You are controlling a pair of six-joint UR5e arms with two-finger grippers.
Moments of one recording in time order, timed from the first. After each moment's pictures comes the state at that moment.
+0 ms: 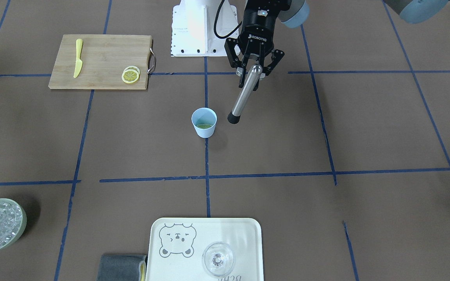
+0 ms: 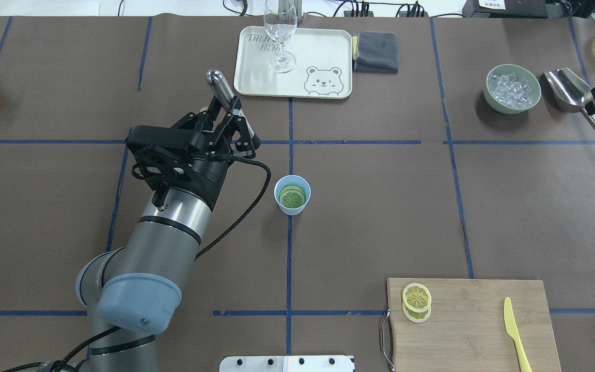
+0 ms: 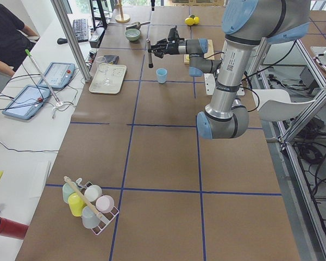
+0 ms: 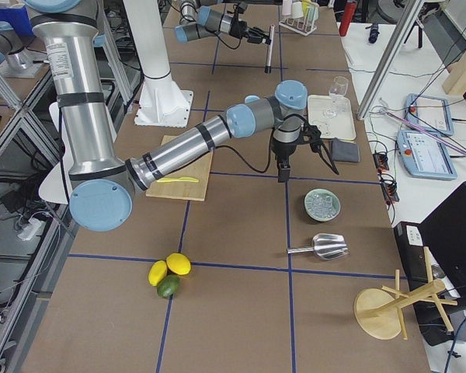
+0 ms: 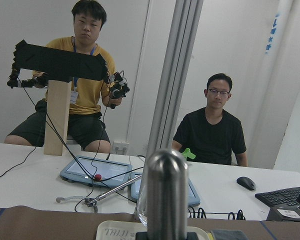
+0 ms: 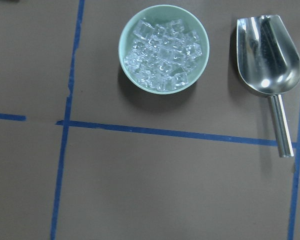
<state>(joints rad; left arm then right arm) -0.25 -2.07 -1.88 -2.36 -0.54 -0.88 1.33 -1.43 1.92 -1.77 2.30 0.28</state>
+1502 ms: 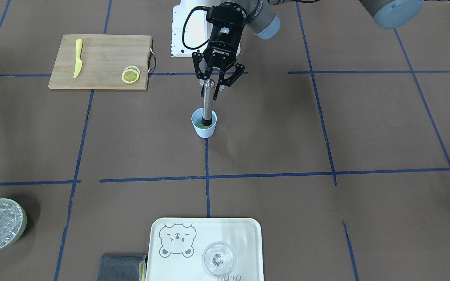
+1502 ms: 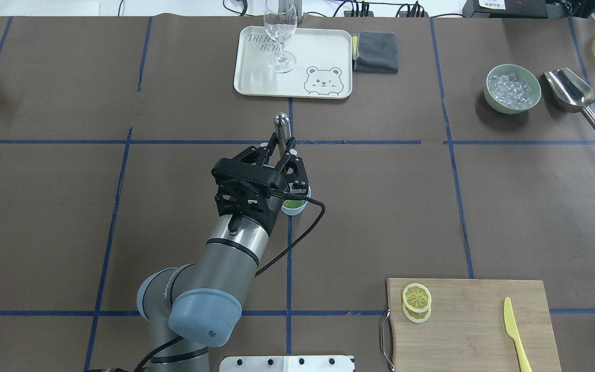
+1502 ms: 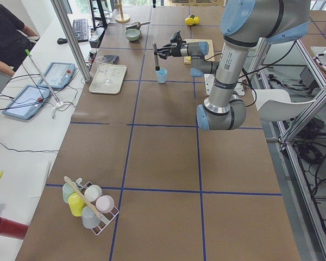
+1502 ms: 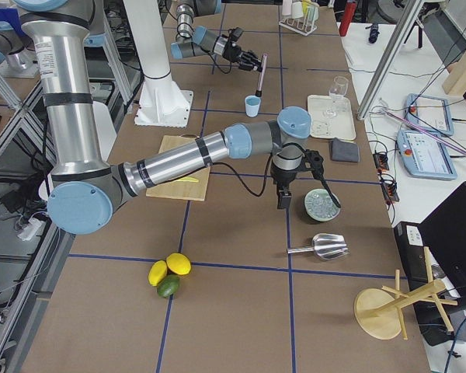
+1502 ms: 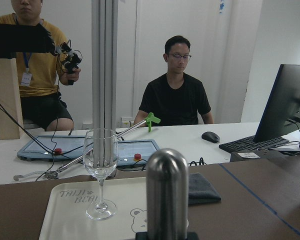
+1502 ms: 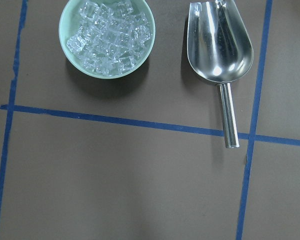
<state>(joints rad) -0.19 -2.20 -1.69 -2.42 -0.60 -0.78 1.39 -1.46 1.85 -1.77 2.30 0.15</state>
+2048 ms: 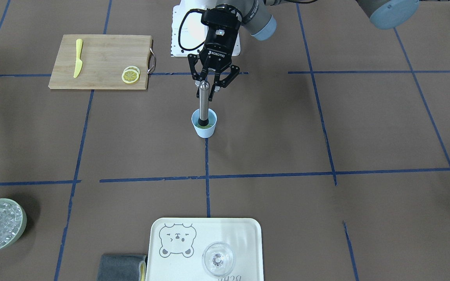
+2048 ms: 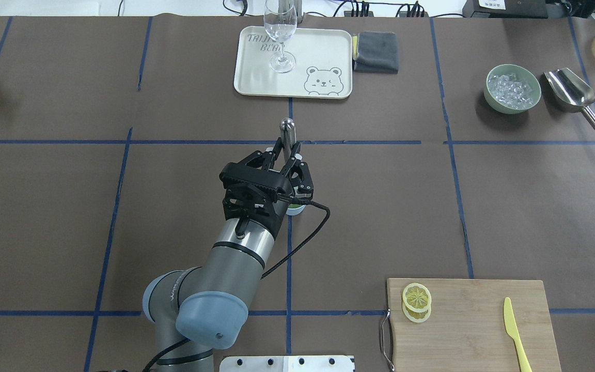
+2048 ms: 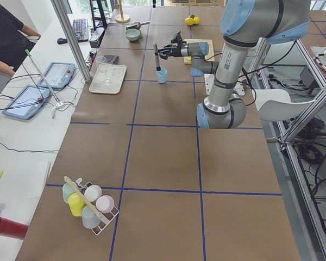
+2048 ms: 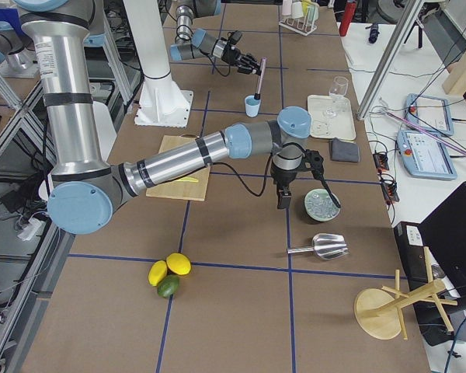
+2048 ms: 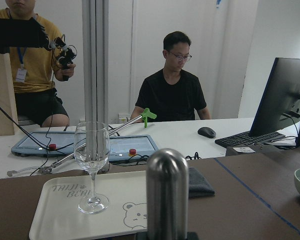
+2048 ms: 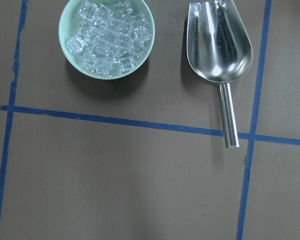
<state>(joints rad) -0.19 -2.21 -1.66 -2.43 -0.60 -0.78 1.39 -1.46 1.85 -1.77 2.30 0.15</state>
